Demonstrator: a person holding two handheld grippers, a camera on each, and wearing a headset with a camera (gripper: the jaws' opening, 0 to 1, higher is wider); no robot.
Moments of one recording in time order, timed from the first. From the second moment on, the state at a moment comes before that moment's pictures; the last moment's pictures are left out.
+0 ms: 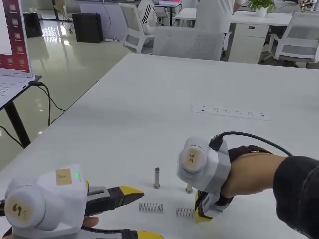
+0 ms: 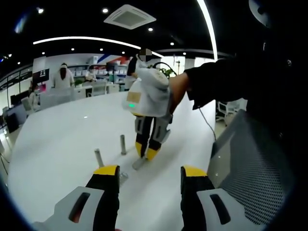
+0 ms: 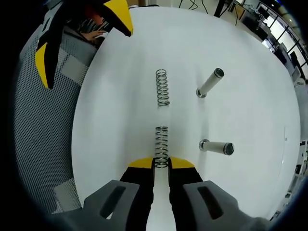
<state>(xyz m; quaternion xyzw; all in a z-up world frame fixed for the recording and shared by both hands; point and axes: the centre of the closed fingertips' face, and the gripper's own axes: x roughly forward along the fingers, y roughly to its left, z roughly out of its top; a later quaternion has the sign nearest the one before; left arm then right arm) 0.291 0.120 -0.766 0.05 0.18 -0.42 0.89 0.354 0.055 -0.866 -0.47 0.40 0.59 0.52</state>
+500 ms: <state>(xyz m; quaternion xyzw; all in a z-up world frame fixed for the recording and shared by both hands) 0.292 0.121 -0.765 0.06 0.18 -0.42 0.89 0.352 0.057 -0.857 -0.47 0.40 0.58 0.53</state>
